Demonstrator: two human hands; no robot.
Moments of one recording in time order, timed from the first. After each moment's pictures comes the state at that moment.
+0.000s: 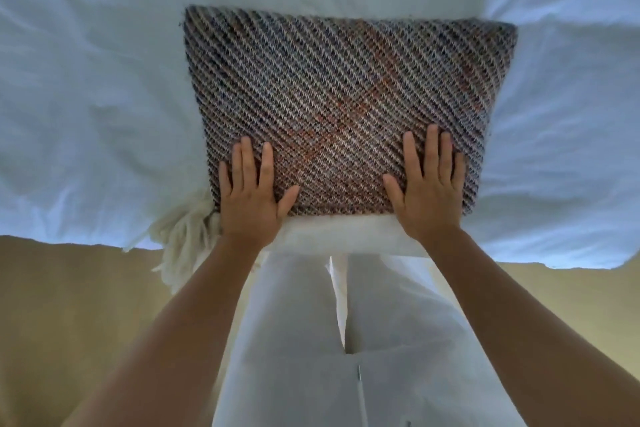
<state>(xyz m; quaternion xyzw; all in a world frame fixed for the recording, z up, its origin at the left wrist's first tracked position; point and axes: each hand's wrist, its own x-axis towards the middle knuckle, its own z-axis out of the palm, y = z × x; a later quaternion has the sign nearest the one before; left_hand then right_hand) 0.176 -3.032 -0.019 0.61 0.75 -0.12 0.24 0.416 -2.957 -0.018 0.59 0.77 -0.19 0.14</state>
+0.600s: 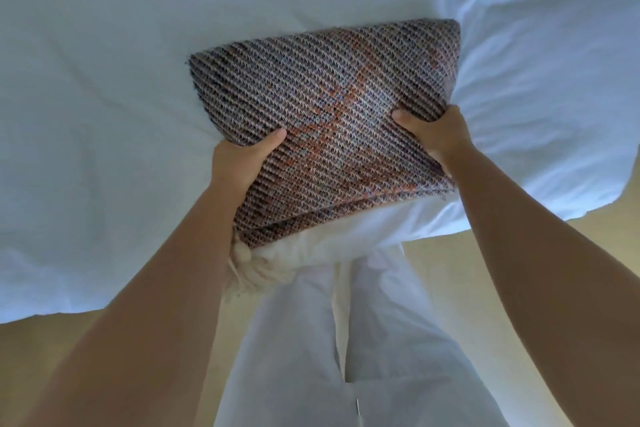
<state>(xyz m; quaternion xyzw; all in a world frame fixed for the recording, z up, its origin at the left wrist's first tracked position) 0.137 -2.937 0.017 0.18 0.81 0.18 0.54 0.409 -2.899 0.003 0.83 0.33 -0.45 -0.09</state>
